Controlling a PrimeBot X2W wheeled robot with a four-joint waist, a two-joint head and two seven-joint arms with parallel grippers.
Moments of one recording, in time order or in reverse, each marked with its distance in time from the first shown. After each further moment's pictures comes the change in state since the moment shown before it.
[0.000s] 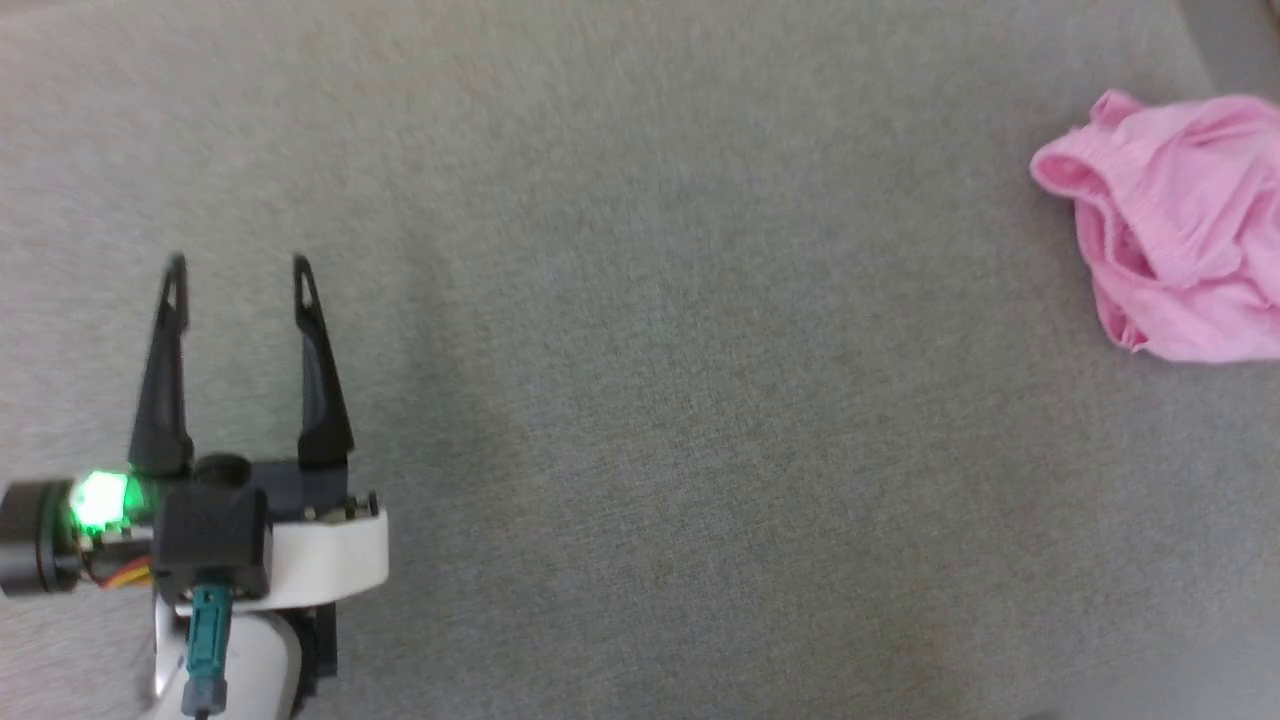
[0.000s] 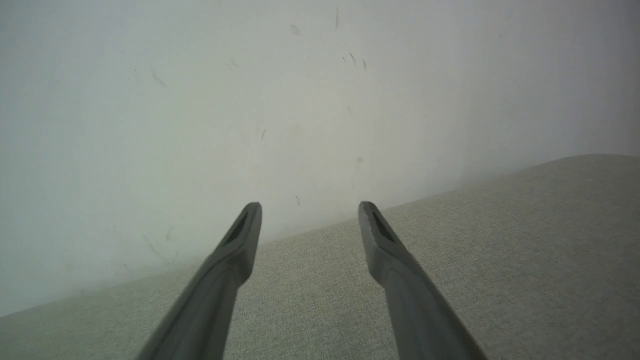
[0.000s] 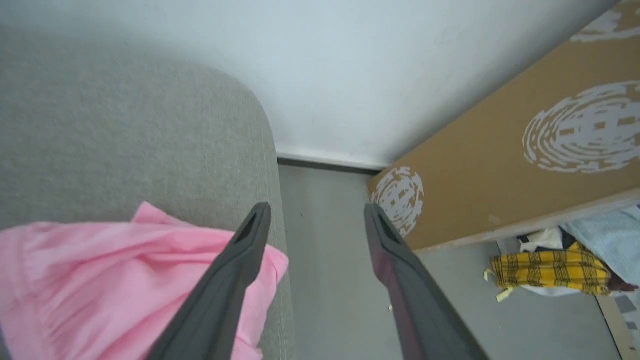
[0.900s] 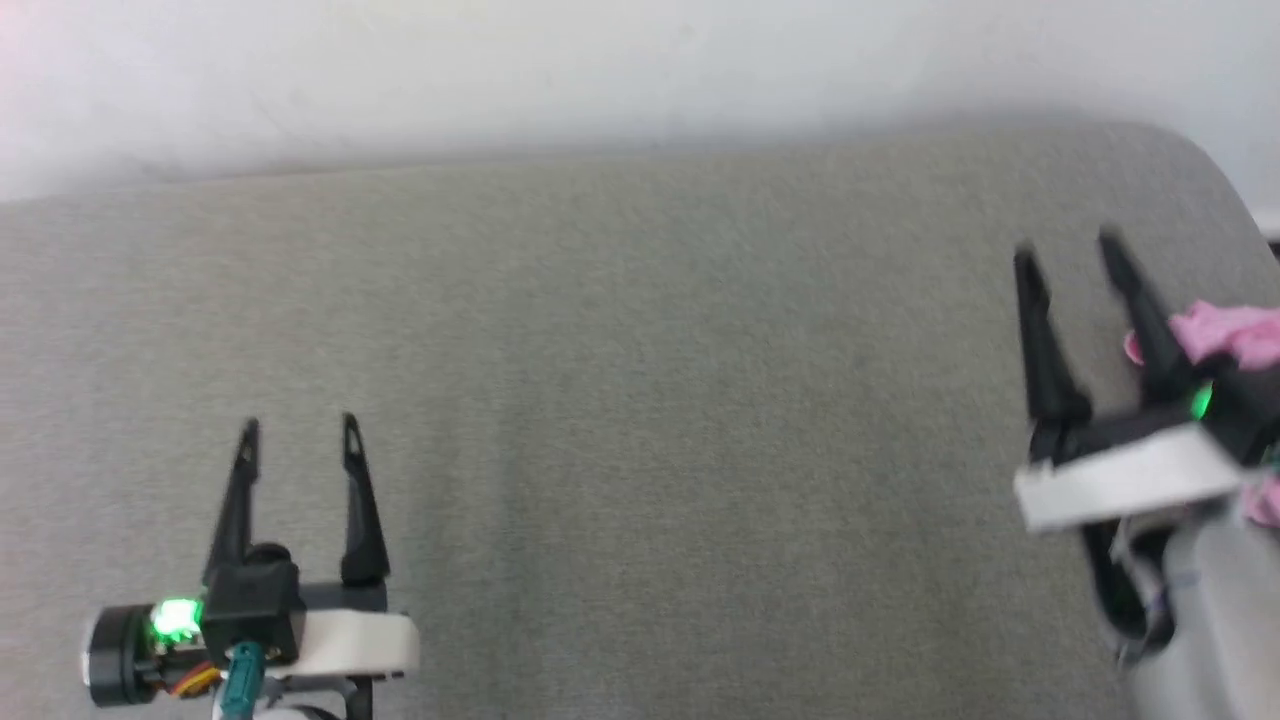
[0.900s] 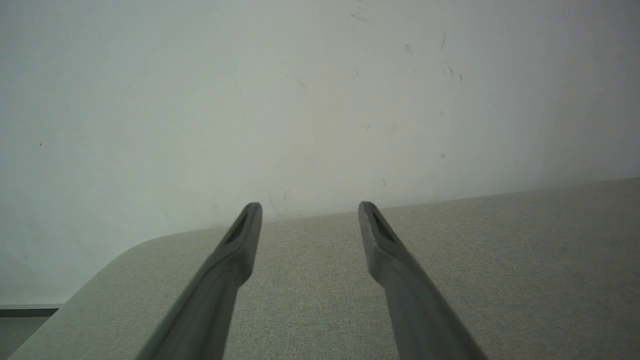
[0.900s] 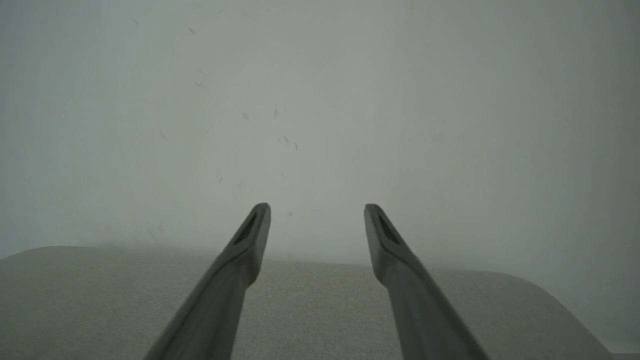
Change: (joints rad) left arm 0.175 -0.119 0.056 0.140 -0.070 -0.086 0.000; right arm 0.736 0.596 -0.584 -0.736 -0.413 0.000 -0.259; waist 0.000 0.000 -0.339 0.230
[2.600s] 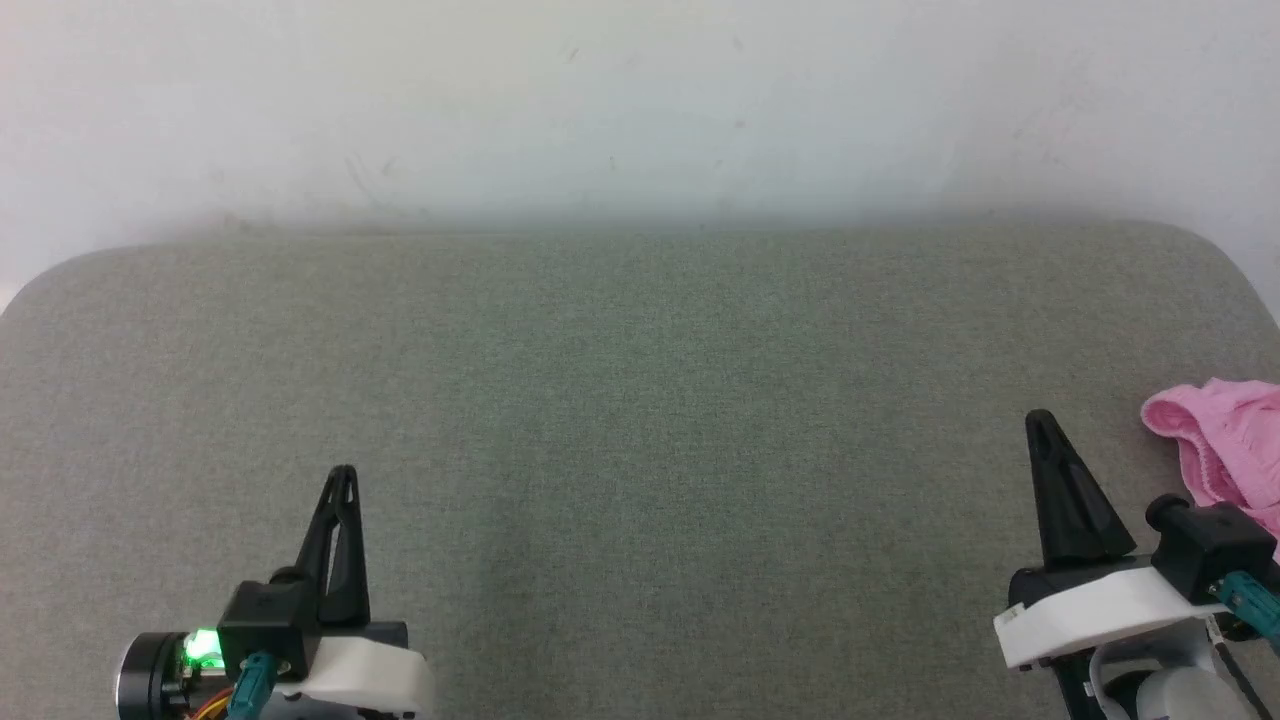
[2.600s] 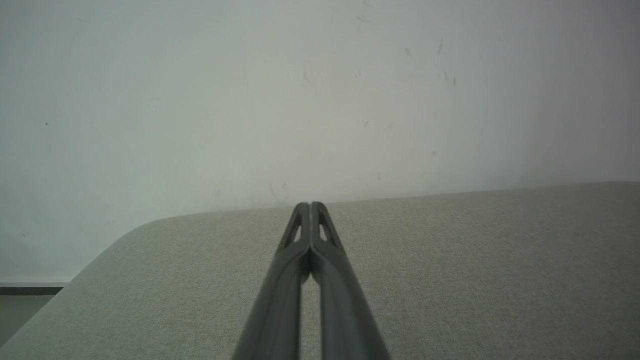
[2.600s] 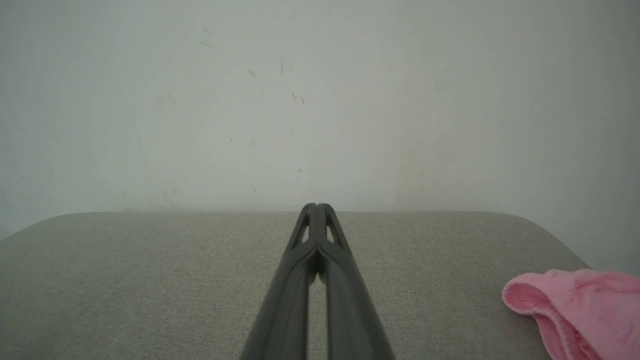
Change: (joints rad) left arm 0.062 -0.074 0.058 0.037 0.013 -0.164 0.062; right arm 0.286 0.132 -0.089 -0.060 -0.090 0.000 0.063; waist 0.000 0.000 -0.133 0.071
